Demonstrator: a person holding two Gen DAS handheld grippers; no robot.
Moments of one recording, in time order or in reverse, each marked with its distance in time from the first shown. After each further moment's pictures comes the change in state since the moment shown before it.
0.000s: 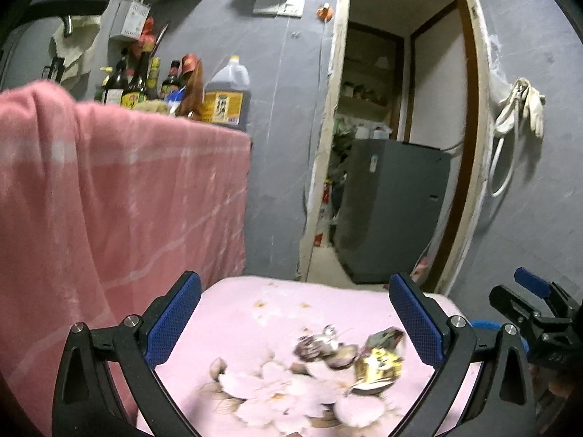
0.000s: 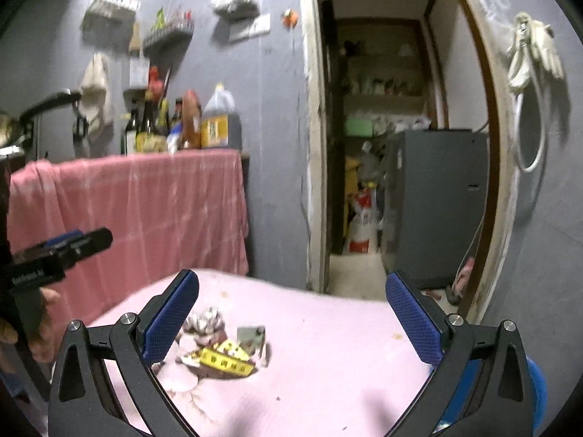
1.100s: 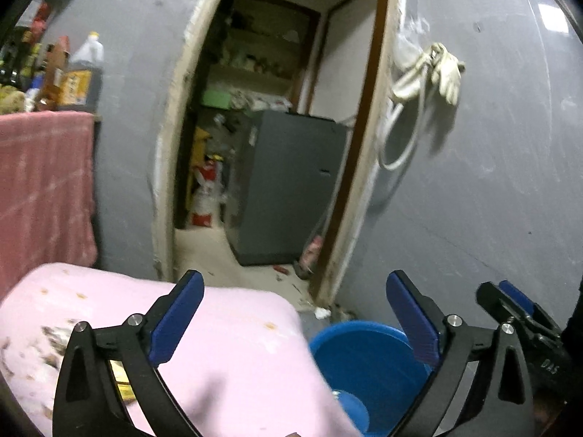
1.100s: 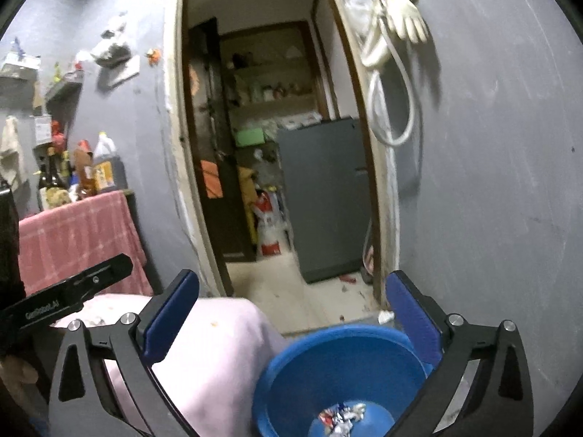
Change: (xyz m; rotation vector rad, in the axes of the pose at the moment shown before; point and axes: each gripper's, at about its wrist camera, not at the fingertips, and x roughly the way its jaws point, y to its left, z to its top) left arm 0.052 -0.218 0.006 0.033 0.070 -0.350; right arm -0.107 -0.175 -0.012 0.208 -0.078 -0.304
